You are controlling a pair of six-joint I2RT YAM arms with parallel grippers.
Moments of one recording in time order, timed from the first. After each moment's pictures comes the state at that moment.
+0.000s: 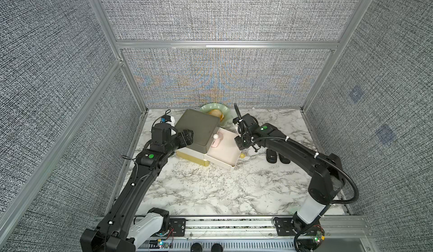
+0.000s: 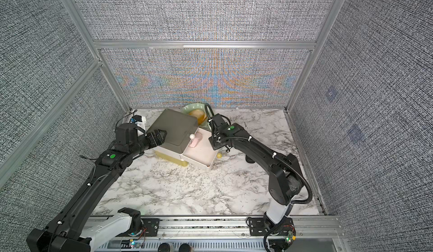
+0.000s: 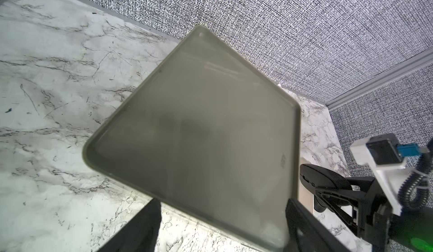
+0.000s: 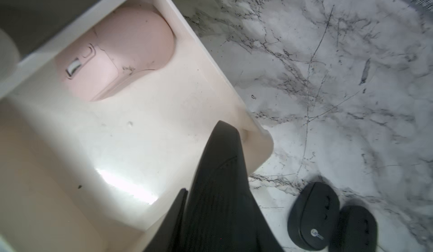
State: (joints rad) left arm -0.28 1.05 1.00 -0.49 0.13 -0.52; right arm 0.63 1.69 1.47 -0.80 0.10 0.13
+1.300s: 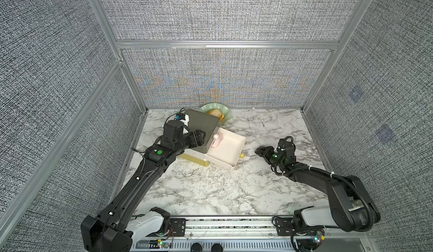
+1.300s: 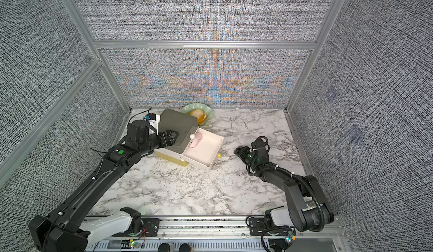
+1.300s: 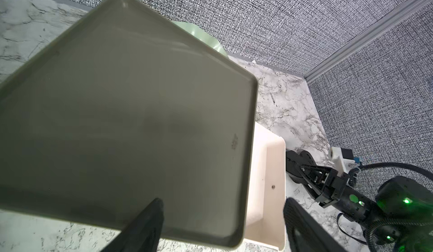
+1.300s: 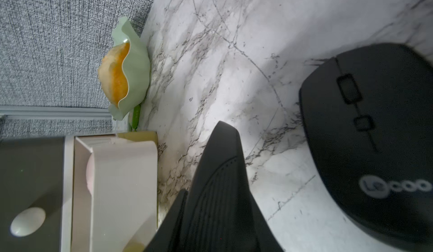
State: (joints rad) left arm -0.44 1.13 1.07 -0.51 0.13 -0.53; right arm 0.25 1.40 0.50 0.29 -0.21 1.03
